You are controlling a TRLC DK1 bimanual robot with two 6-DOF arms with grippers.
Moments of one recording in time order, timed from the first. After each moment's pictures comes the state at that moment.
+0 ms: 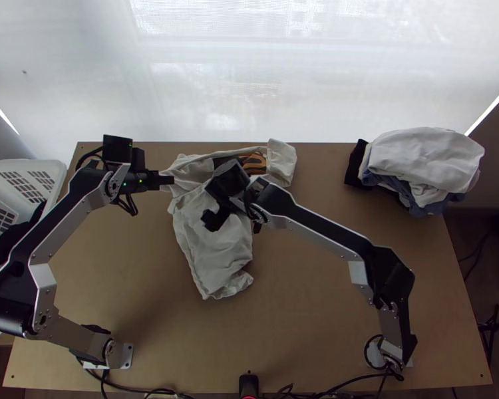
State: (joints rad) left arm -0.14 1.60 1.34 -0.55 0.10 -0.18; right arm 0.91 2.06 1.83 -0.49 0.03 -0.15
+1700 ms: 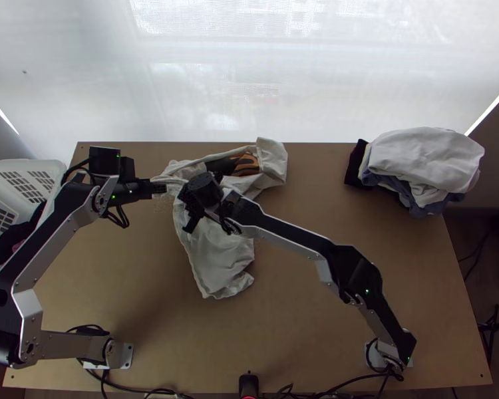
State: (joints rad) left arm -0.13 1.45 1.22 -0.55 0.12 -0.20; right arm 0.97 2.24 1.94 -0.21 0.14 -0.33
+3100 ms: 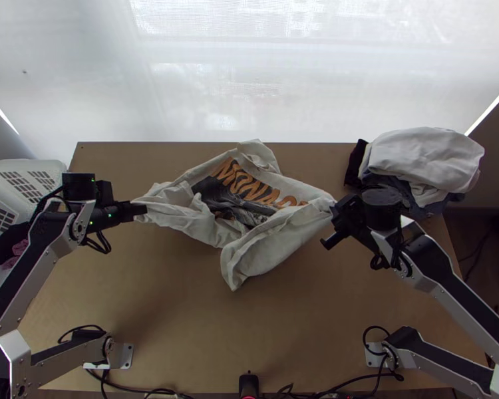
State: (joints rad) left arm -0.02 1.23 1.00 -0.60 0.16 -0.21; right arm 0.52 1.09 0.93 -0.46 0.12 -0.31
